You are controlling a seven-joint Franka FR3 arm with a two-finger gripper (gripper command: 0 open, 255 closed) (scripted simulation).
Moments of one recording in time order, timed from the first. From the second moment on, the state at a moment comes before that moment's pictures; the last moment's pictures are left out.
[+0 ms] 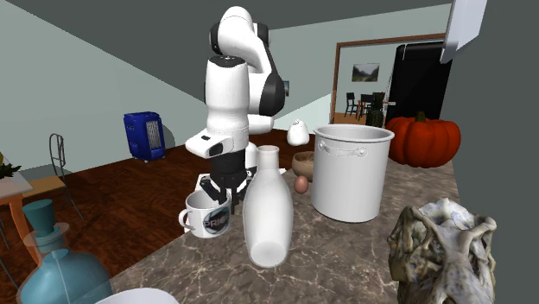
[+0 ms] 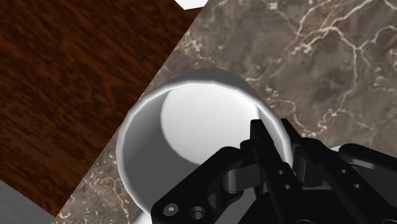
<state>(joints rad) -0.03 -0.03 -0.12 -2.26 -0.07 2.14 -0.02</state>
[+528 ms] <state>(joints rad) -0.03 -0.08 -0.11 -2.20 -0.07 2.04 -0.02</state>
